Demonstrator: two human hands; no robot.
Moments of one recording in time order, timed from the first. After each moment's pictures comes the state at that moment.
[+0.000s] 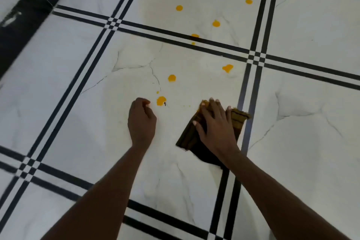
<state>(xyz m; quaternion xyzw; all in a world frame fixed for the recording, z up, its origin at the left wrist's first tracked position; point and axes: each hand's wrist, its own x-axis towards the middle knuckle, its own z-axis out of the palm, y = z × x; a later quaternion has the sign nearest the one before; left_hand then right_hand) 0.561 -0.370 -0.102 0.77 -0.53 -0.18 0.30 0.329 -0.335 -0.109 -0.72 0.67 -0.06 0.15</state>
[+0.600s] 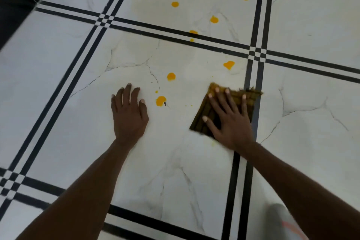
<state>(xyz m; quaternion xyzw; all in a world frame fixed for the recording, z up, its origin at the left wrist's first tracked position) 0.617 -0.400 -0.152 0.69 -0.70 0.00 0.18 0.297 -0.350 -0.135 -0.76 0.65 -0.02 0.05</state>
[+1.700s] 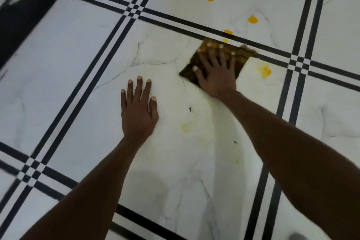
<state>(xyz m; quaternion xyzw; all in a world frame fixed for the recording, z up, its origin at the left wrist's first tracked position) 0.652 -0.414 -0.147 0.72 -0.67 -0.04 0.14 0.410 -0.531 -0.118 -0.76 0.64 -0.03 0.09</state>
